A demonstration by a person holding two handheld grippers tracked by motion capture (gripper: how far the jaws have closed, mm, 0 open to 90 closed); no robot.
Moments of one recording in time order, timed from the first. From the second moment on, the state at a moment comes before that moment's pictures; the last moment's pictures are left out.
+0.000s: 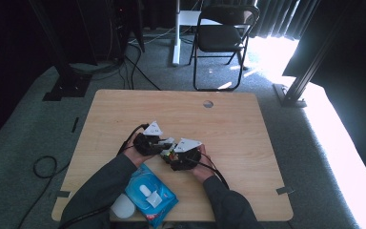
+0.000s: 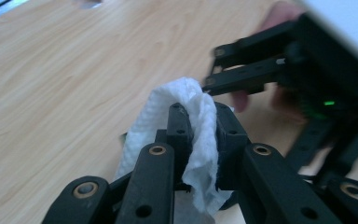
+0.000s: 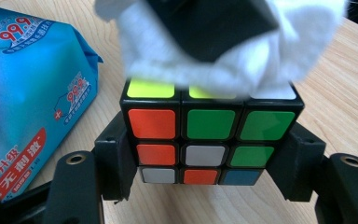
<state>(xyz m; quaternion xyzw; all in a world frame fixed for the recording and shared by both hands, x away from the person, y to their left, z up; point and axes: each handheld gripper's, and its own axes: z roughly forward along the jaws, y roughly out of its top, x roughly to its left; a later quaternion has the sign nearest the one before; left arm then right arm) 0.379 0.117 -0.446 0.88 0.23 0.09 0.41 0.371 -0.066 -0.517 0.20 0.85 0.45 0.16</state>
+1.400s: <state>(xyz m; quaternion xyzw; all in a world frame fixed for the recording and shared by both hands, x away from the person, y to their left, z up) 0.396 0.159 -0.452 0.84 0.31 0.10 0.43 0.367 -0.070 -0.507 0.19 0.85 0.47 0.17</state>
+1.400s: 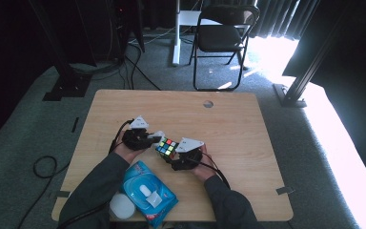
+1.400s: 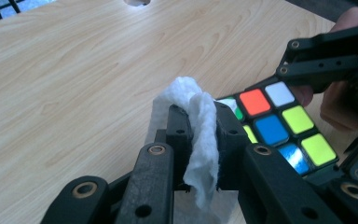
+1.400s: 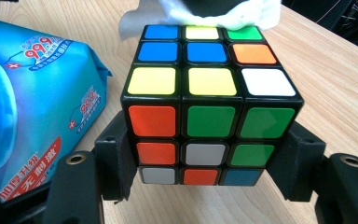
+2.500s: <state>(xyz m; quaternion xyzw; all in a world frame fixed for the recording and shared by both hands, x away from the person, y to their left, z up) 0.399 0.158 -0.476 0.87 0.30 0.05 0.40 0.371 -0.085 -0.496 0.20 0.83 0.50 0.15</state>
